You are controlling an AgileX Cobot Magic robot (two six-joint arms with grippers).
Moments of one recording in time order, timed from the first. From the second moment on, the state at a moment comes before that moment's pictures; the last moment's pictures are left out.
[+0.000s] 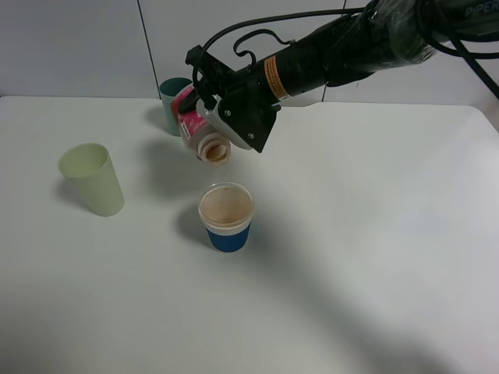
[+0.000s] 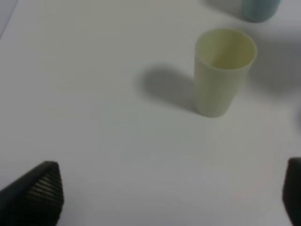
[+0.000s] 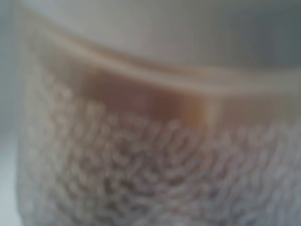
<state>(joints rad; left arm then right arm) 0.04 0.00 -0.51 -0.02 1.05 0.01 0.53 2.04 -1.40 -1.75 -0.69 -0.60</state>
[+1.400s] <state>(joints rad) 0.04 0.00 -0.51 -0.02 1.05 0.01 0.57 2.04 -1.40 -1.75 -0.67 -0.65</state>
